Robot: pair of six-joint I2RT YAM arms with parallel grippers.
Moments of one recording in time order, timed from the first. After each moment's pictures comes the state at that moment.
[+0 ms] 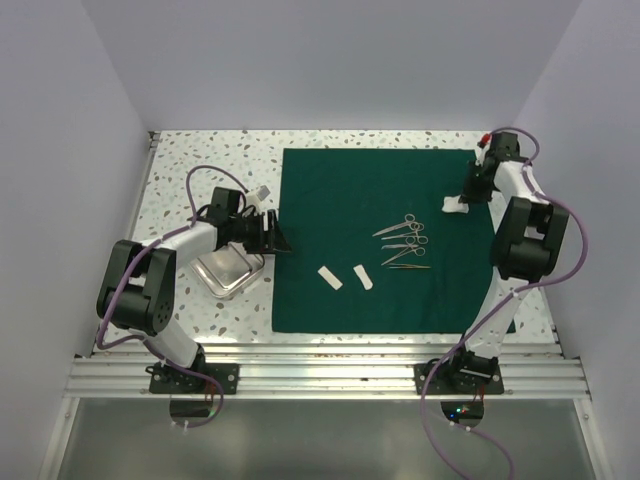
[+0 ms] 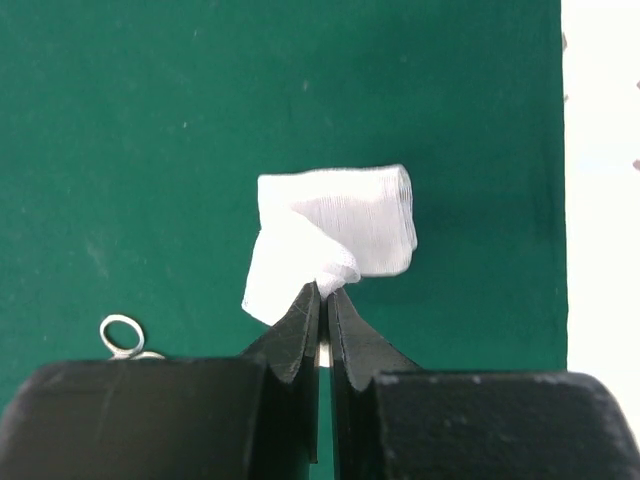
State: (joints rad) left arm -0.22 1.64 0.88 -0.18 0.62 -0.33; right arm -0.23 2.08 1.65 -0.64 -0.13 0.10
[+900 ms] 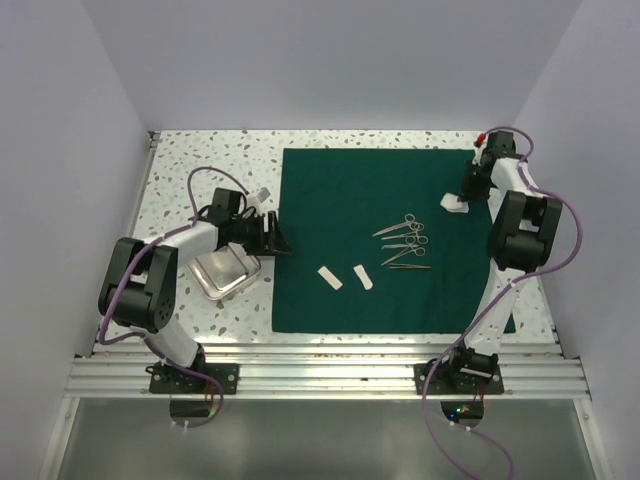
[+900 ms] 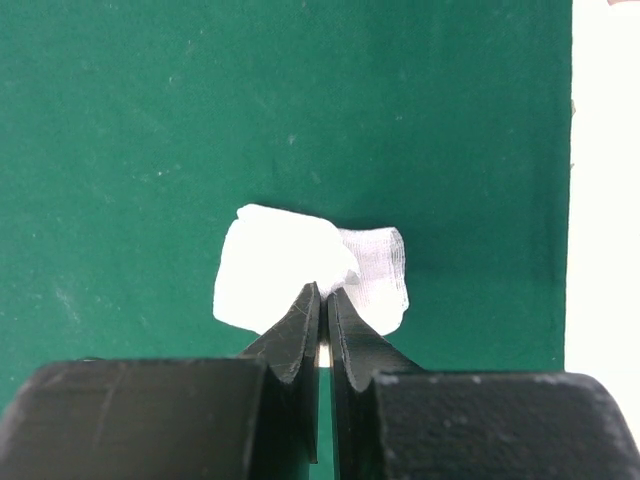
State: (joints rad) left arm -0.22 1.66 0.88 -0.18 0.62 -0.33; right arm -0.23 2.20 1.76 -0.65 -0.13 0.06
